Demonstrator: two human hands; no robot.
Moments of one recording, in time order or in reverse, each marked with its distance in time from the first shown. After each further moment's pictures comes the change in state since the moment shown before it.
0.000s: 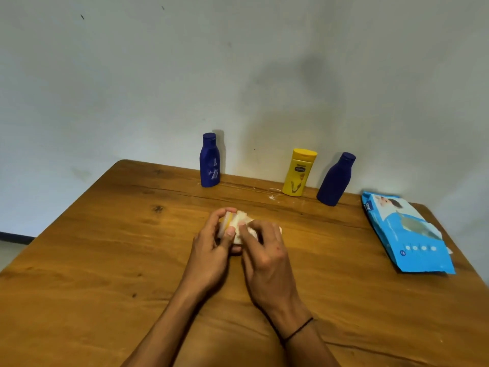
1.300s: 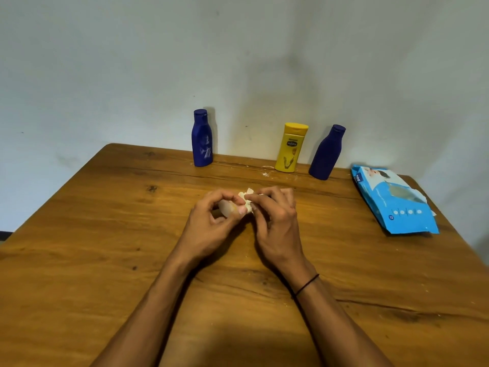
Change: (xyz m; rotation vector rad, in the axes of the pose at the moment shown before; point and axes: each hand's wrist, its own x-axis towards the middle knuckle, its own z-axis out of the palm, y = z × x) left_hand -0.003 0.008 -0.012 0.164 -0.162 0.133; right_hand 0.001 0.015 -0.005 0.151 0.084 0.193
